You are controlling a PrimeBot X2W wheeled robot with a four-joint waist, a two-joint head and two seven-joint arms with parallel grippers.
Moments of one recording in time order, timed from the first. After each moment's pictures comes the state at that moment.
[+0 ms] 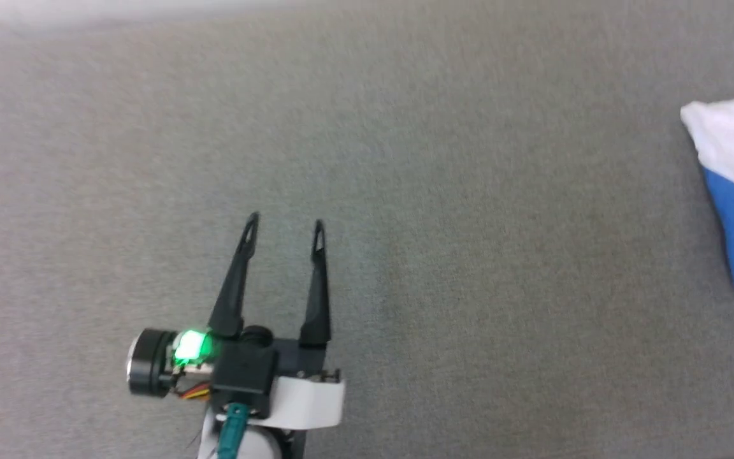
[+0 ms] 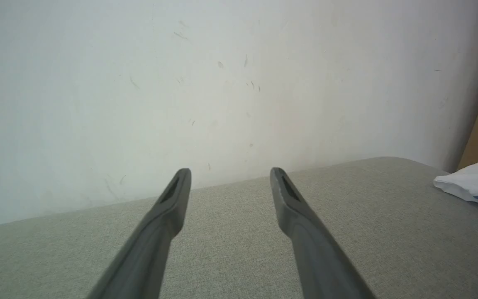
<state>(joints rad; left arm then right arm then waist) -0.14 0.18 -0.47 -0.18 -0.02 0.41 -0.25 -0.64 -0.96 0.76 0.55 1.14 0.13 -0.25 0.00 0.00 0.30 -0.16</state>
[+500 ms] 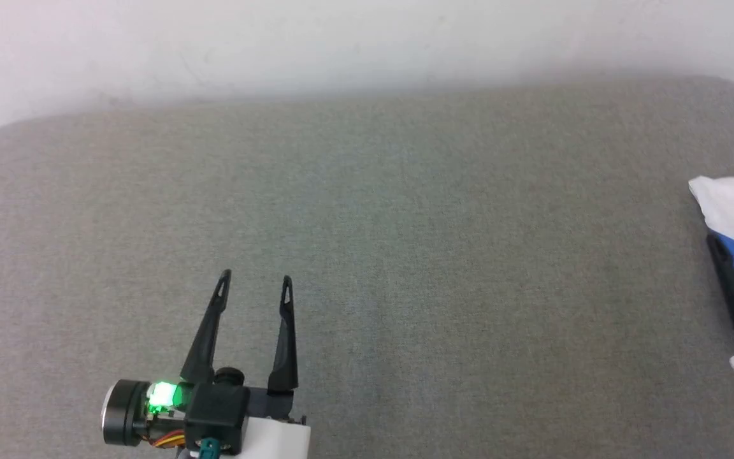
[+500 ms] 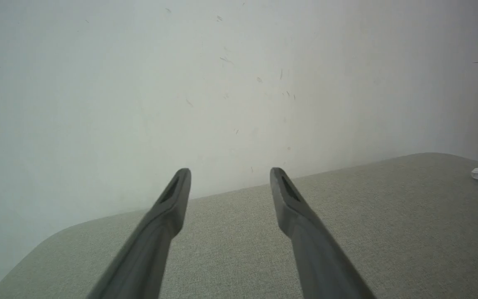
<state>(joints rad) -0.01 0.26 -0.43 -0.16 -0.06 0.41 -0.26 -0.22 -0.70 0.29 0.31 0.81 0.13 -0.26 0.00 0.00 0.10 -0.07</state>
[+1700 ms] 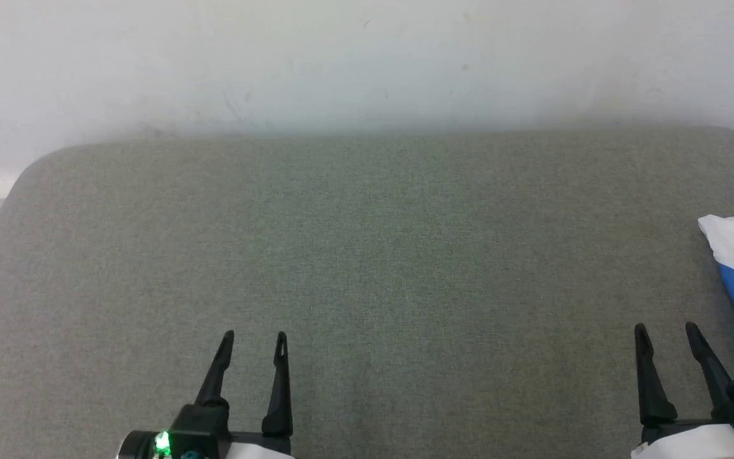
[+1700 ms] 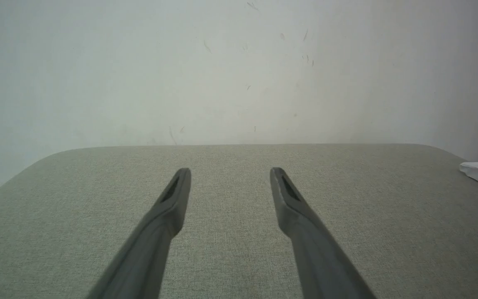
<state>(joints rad) 0.12 0.14 -0.29 -0.03 -0.17 0.22 -0.26 0.15 -0.07 -0.13 0.03 0.10 0.13 -0.23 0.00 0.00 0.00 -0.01</state>
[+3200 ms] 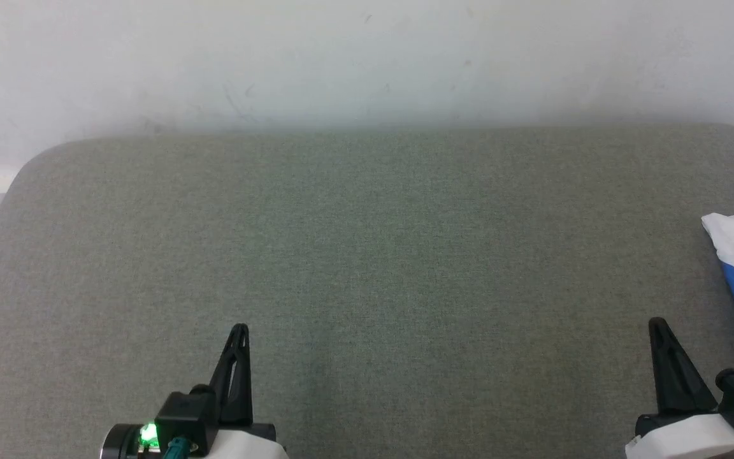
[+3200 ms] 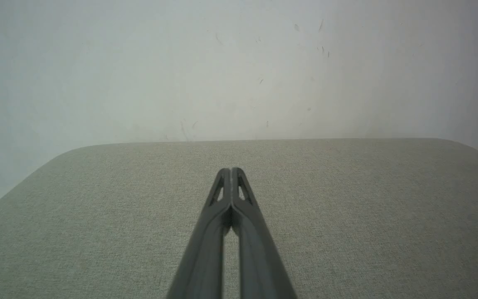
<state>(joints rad) 0.12 0.10 -0.20 -0.02 -0.11 0.16 -0.21 0.13 -0.06 -0.13 0.04 0.09 0.13 -0.20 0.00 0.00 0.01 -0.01</state>
